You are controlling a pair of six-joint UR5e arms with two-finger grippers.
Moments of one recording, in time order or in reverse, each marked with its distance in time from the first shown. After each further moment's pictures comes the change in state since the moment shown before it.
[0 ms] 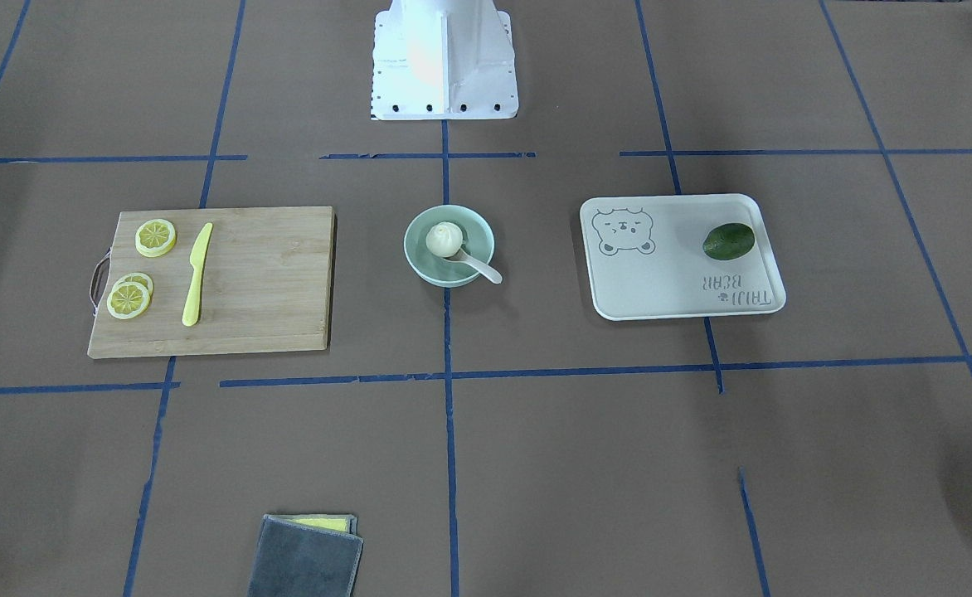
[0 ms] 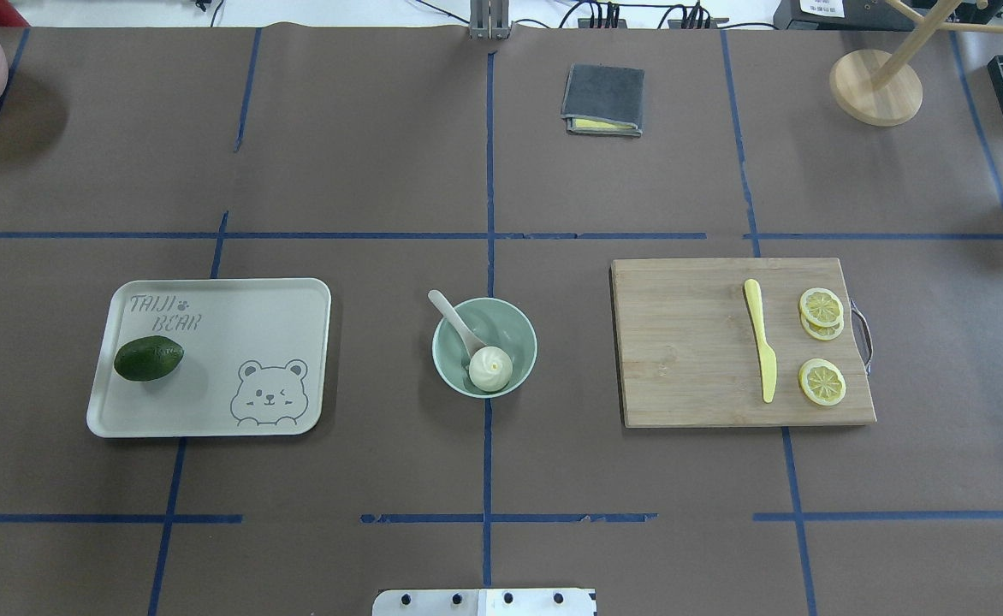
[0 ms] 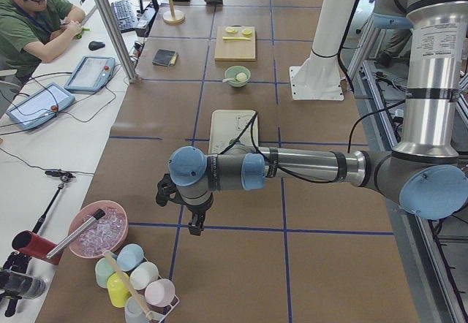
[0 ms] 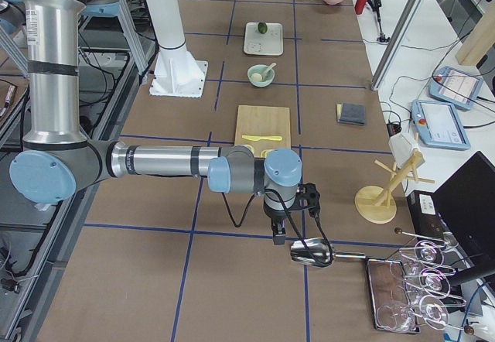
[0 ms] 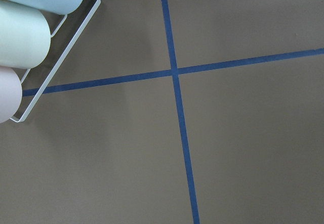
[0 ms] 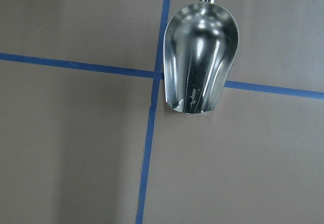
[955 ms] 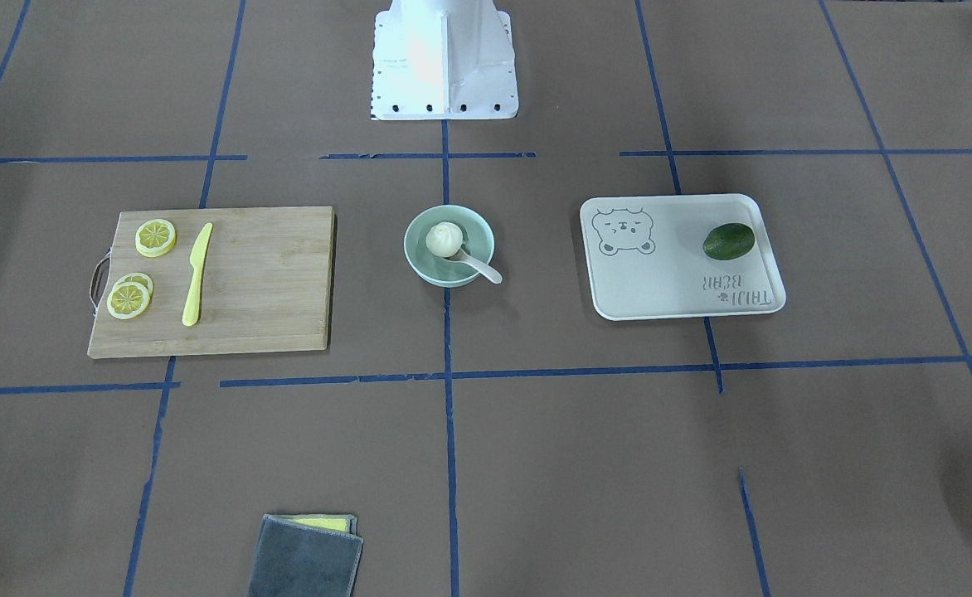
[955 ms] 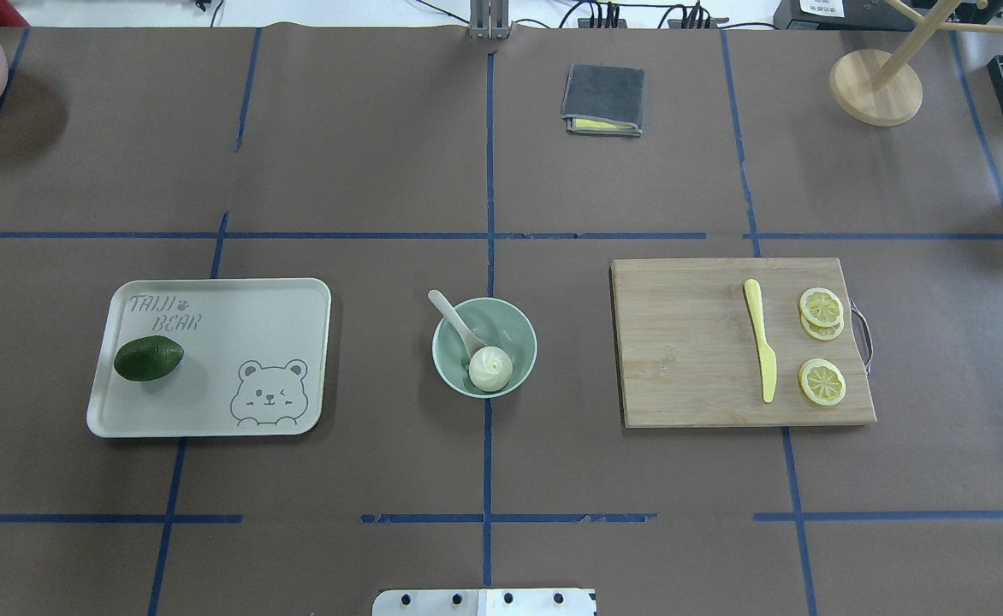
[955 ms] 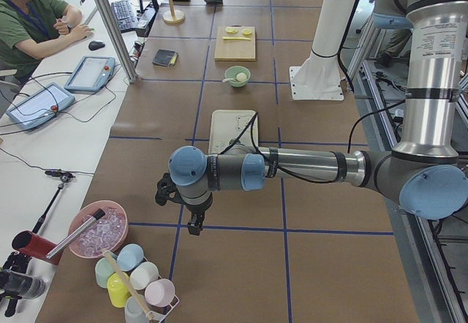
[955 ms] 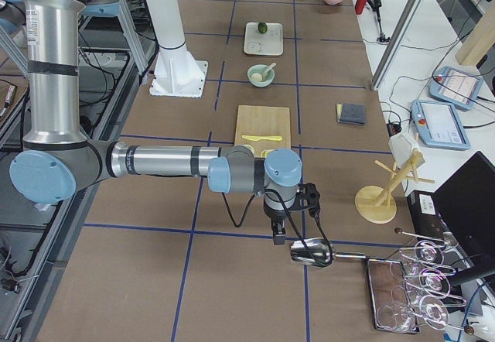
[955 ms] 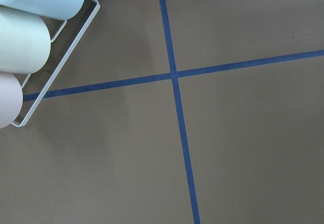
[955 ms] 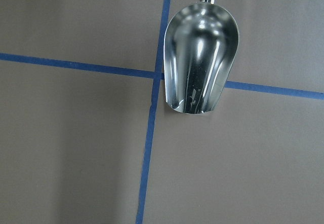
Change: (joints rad) left arm 0.000 0.000 0.001 -0.012 0.000 0.000; right arm 0.000 0.000 0.001 0.000 0.000 0.000
